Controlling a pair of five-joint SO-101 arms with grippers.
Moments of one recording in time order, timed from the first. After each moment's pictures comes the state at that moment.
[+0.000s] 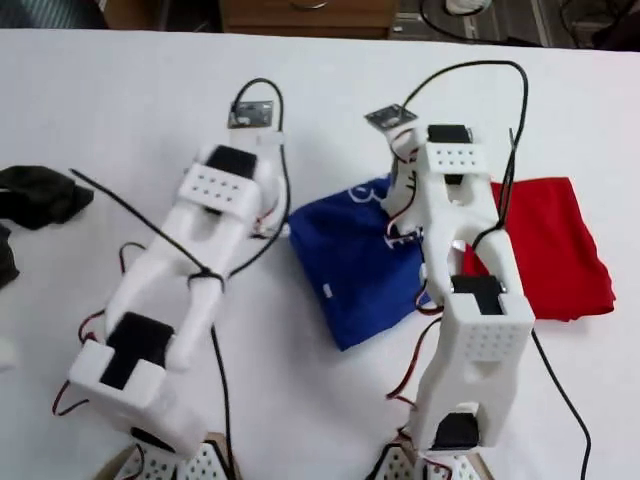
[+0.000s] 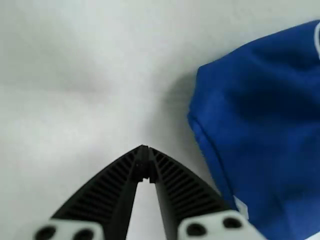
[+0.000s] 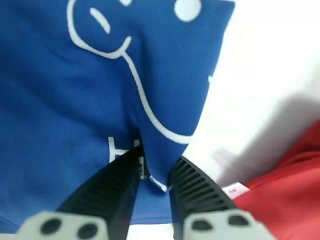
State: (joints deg) left arm 12.3 8.3 6.0 74.1 25.6; right arm -4.5 29.3 -13.9 84.7 29.1
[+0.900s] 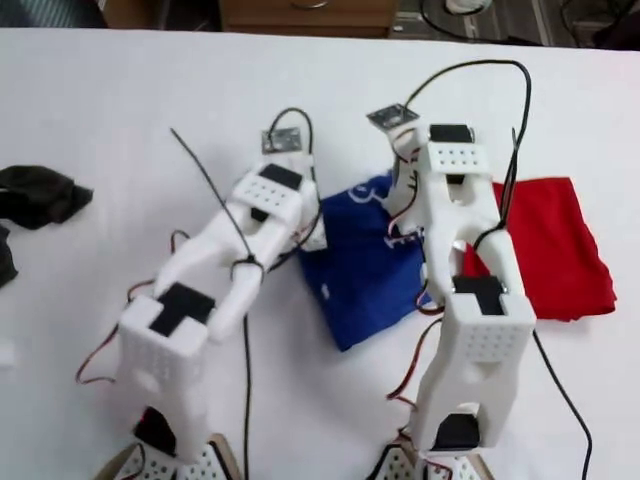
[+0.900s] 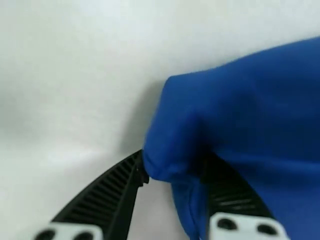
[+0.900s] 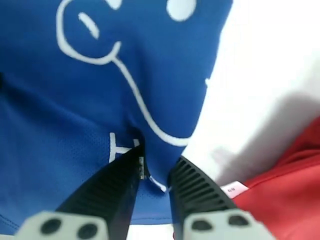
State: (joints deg) left arm 18.1 25.7 0.6 66.9 36.1; right arm -4.5 29.3 -13.9 84.7 29.1
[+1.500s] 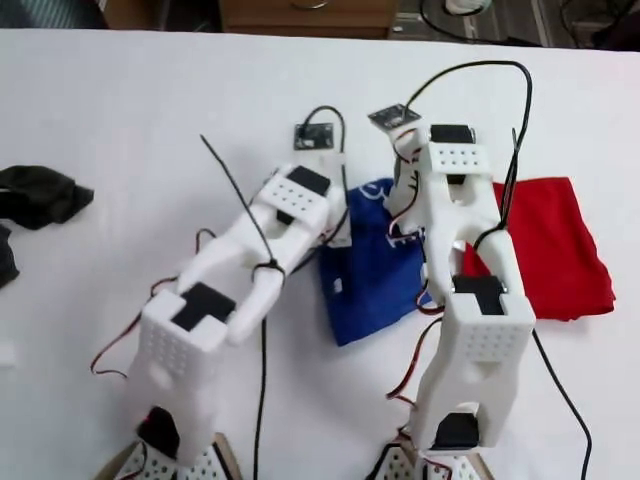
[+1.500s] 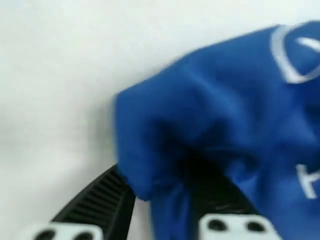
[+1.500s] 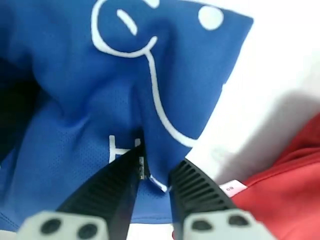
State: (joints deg) left arm 23.5 32.7 -6.5 64.0 36.1; right arm -4.3 29.3 -13.9 84.7 29.1
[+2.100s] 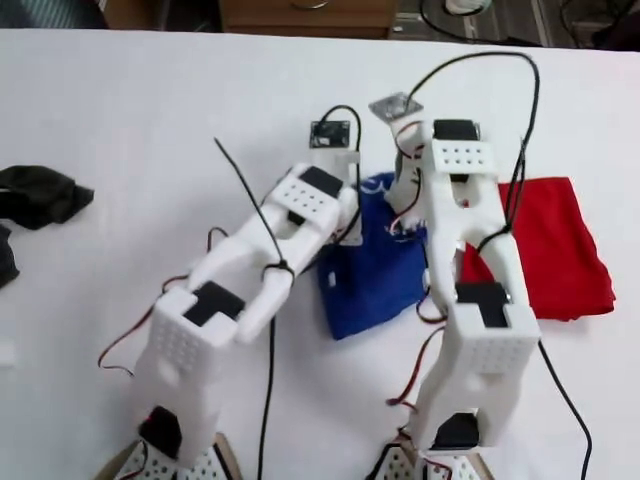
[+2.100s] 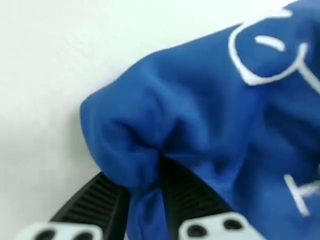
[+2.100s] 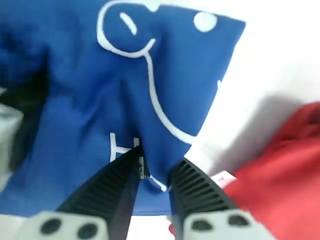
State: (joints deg) left arm 24.5 33.4 -10.7 62.9 34.5; right arm -4.7 22.8 -13.9 85.4 29.1
